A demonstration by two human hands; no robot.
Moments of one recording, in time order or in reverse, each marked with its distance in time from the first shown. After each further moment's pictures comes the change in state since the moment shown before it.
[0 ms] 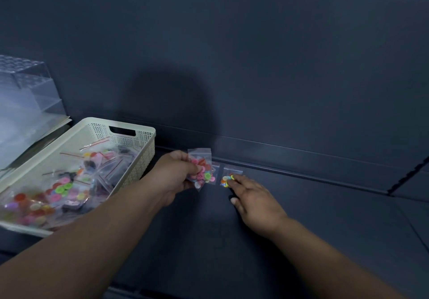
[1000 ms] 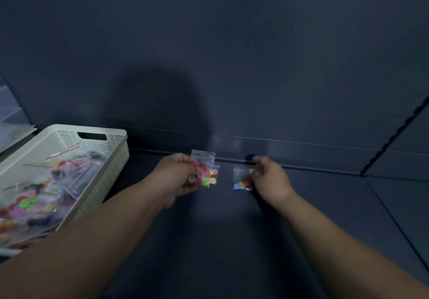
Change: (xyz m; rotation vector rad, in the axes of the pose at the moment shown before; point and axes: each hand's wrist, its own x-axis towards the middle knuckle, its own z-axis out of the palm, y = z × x) left_hand -0.005 -0.004 0.051 0.116 -0.063 -0.048; right_hand -0.012 0.046 -0.038 0.716 0.265 0.638
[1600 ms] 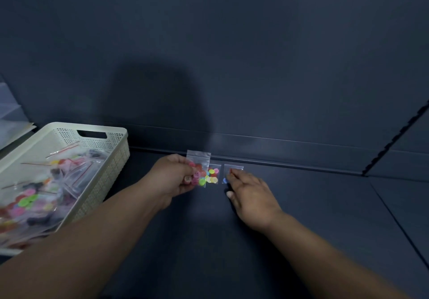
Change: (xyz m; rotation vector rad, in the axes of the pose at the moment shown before) left_hand 0.005 -0.005 -0.010 -0.029 0.030 -0.025; right_hand -0.026 0.009 0.029 -0.761 -0.194 -0.488
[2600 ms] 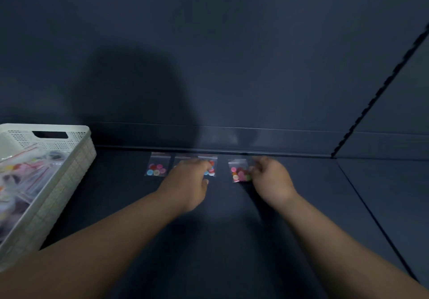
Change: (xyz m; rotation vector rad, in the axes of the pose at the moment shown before) left_hand -0.001 -0.029 0.066 1.167 -0.147 0.662; right_hand -0.027 0.056 -0.036 0.551 0.203 0.575
